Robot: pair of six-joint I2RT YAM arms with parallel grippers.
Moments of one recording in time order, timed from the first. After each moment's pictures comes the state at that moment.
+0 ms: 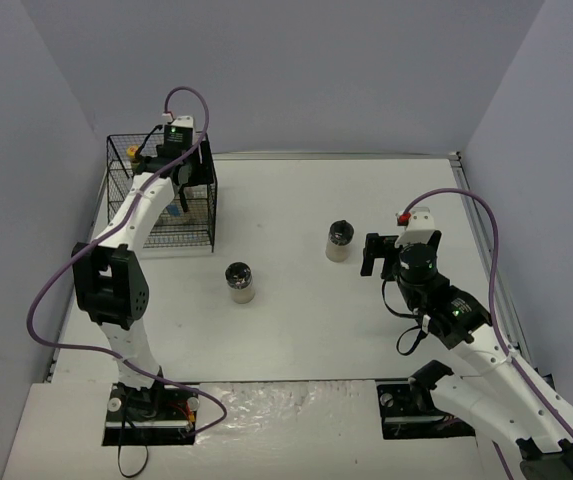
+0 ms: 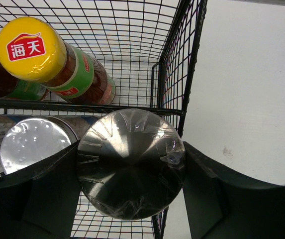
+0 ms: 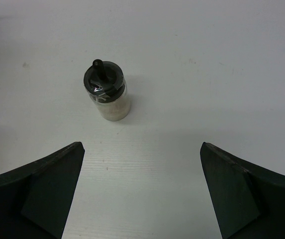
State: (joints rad) left arm -0.20 1.86 1.74 -0.58 -0.16 -0.22; right arm 0.57 0.76 0.73 -0.39 0.44 0.24
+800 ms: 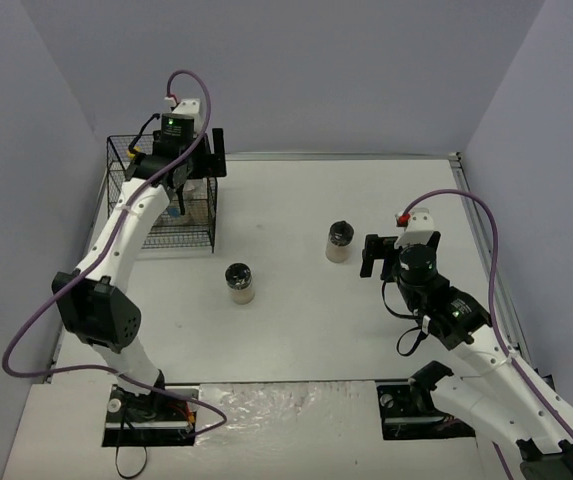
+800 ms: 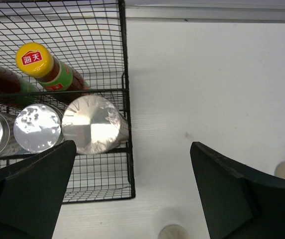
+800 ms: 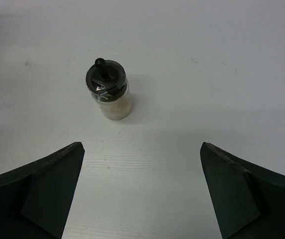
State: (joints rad) left arm -0.28 1.70 1.80 -0.68 -0.14 -0.20; right arm 0.57 0.76 0.73 -0.39 0.43 0.24
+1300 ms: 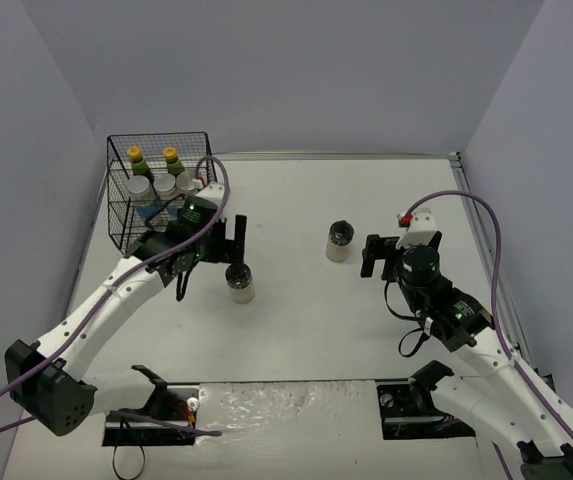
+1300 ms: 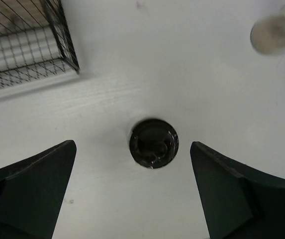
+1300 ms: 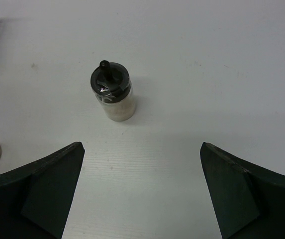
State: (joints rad) left arm -0.55 1.22 1.18 -0.71 -0.14 -0.31; right arm 0.57 0.74 0.73 -0.39 0.42 0.24
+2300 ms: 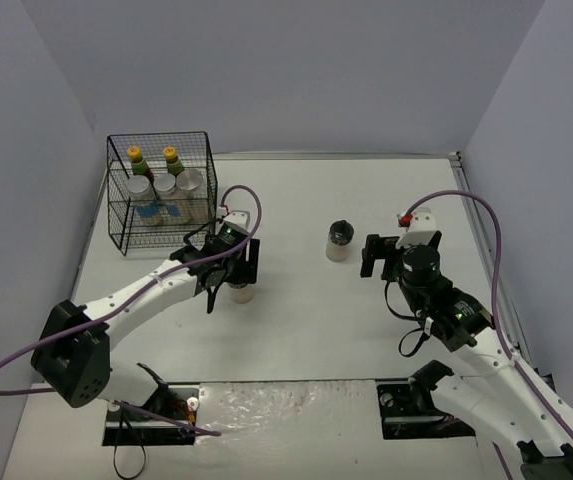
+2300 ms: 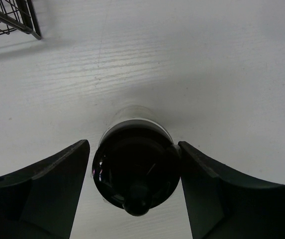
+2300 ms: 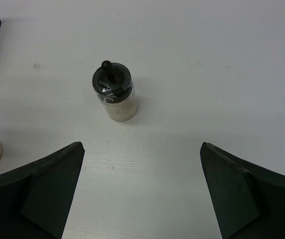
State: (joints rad) left arm -0.66 1.38 0.97 -0.50 -0.25 -0.44; right arm 0.57 0.73 0.73 -0.39 0.41 0.24
